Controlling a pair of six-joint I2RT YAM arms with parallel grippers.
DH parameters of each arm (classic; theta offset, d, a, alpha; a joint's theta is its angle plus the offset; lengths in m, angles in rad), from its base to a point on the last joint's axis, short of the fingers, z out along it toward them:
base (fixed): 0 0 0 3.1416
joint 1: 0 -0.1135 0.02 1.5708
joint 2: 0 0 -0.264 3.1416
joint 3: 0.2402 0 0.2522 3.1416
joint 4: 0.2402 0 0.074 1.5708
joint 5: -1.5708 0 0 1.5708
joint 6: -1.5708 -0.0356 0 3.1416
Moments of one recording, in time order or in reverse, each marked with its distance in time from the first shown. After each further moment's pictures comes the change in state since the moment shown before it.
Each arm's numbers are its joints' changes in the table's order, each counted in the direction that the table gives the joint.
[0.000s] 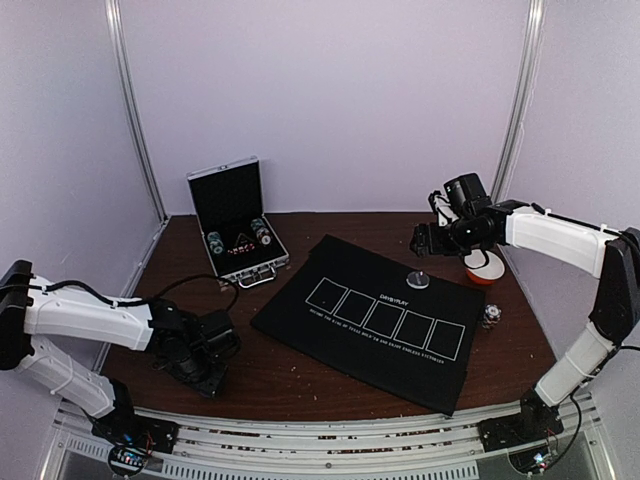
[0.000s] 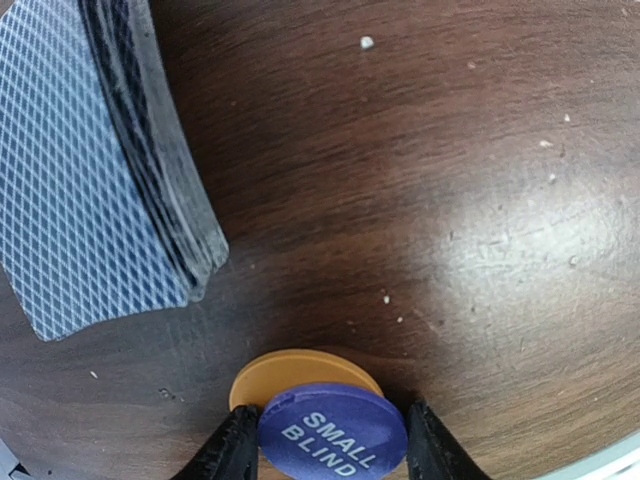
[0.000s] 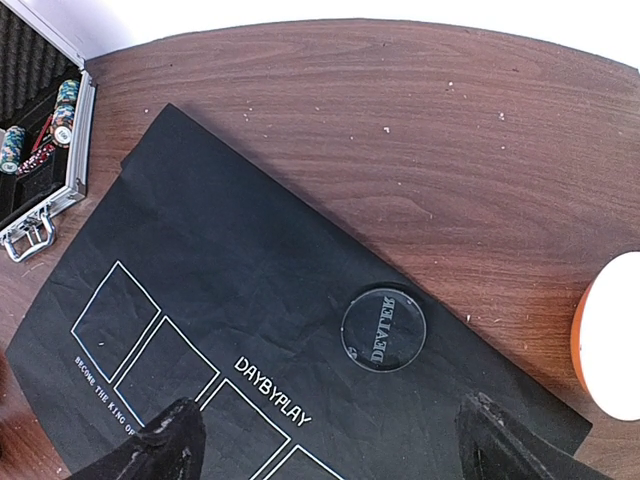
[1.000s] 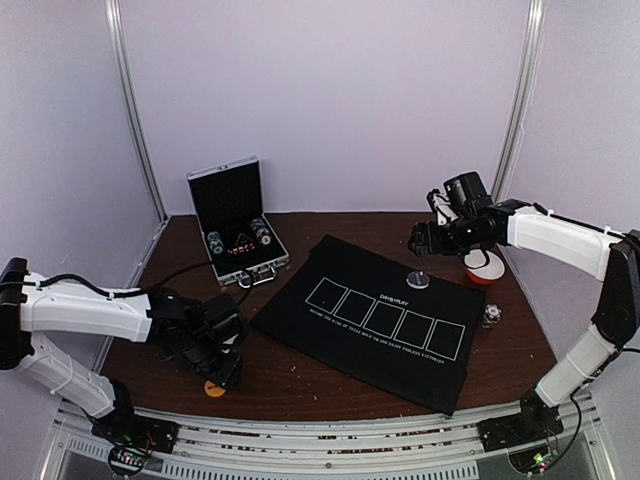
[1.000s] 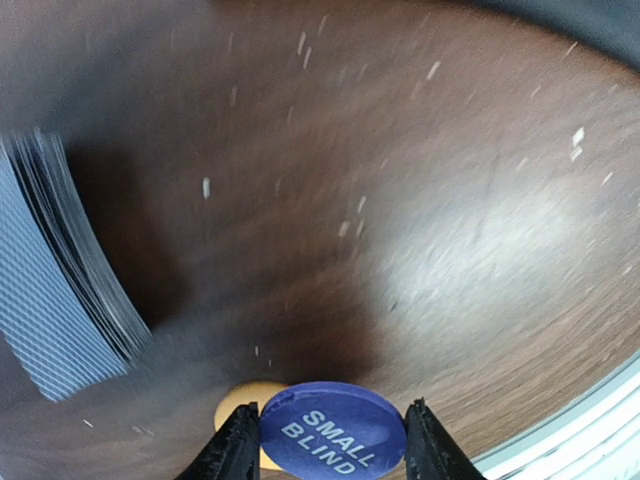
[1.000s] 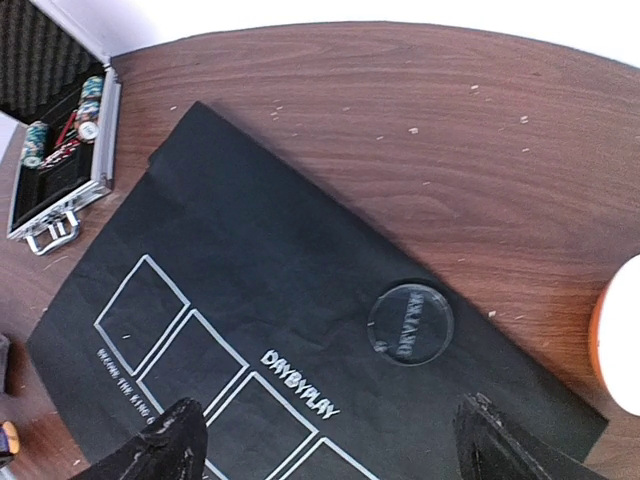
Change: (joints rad) left arm 0.009 -0.003 0.098 -0.034 -0.044 -0.128; right arm -0.019 -0.020 0.000 0.006 0.027 -0.012
